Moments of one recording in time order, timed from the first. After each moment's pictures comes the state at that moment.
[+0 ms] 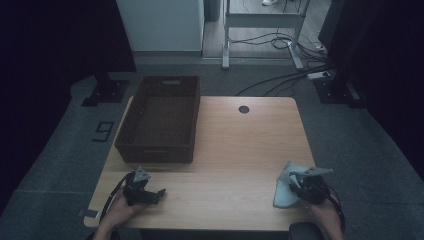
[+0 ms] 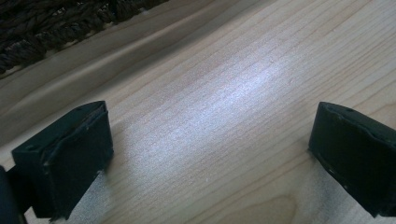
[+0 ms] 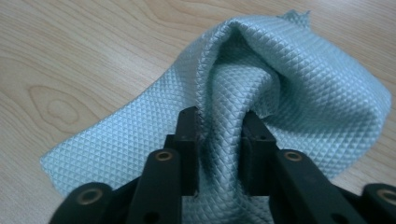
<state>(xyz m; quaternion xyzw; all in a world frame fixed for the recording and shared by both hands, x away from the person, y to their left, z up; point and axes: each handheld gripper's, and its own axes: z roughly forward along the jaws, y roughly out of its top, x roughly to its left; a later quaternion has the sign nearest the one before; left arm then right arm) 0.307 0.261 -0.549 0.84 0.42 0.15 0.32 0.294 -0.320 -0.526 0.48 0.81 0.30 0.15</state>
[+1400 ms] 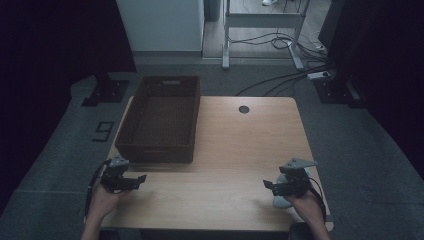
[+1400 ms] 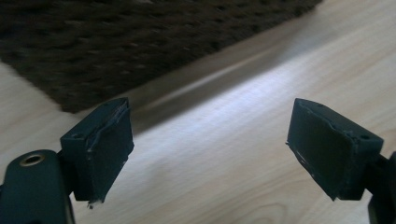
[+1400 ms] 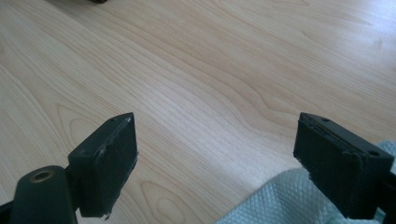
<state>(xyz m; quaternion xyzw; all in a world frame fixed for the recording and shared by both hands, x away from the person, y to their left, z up) 0.320 0.315 -0.489 0.81 0.48 0.17 0.30 0.304 -0.258 -0.493 0.42 0.81 0.39 0.14</state>
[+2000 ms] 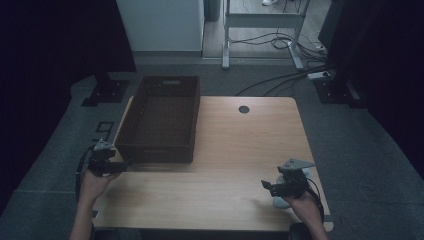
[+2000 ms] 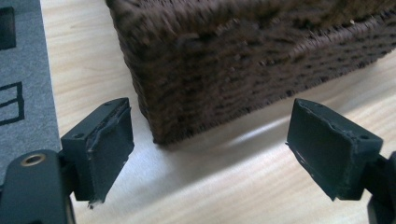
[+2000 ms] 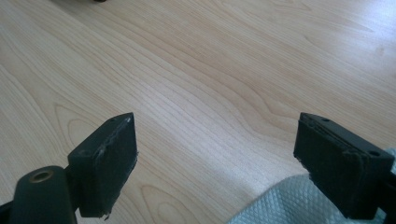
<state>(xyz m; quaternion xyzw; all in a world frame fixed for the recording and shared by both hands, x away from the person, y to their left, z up) 0.361 0.355 -0.474 0.78 0.50 0.18 0.33 0.303 -0.250 -0.493 0.41 0.81 0.39 0.15</state>
